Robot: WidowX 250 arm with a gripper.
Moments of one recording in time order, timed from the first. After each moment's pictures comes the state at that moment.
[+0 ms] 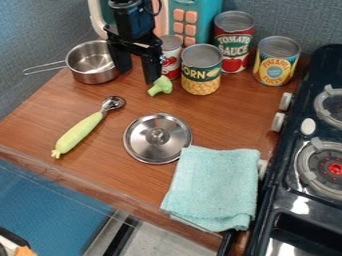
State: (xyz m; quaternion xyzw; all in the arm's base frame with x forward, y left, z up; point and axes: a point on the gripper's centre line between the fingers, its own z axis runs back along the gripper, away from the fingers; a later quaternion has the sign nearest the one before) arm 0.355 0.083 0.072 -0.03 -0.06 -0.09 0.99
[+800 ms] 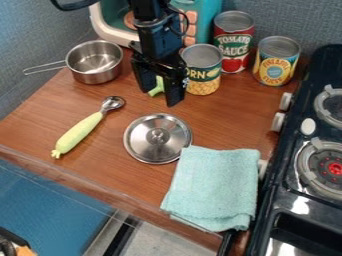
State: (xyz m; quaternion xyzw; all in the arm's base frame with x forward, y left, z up) arm 0.330 0.019 0.070 -0.05 -0.06 -0.18 0.98
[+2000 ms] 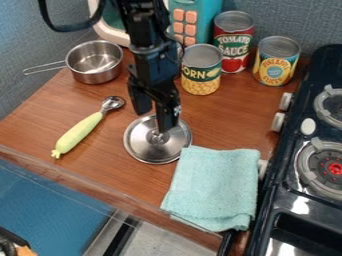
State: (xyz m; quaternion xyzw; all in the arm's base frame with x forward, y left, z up) arm 0.303 0.018 0.044 -0.05 -0.02 -0.21 0.98
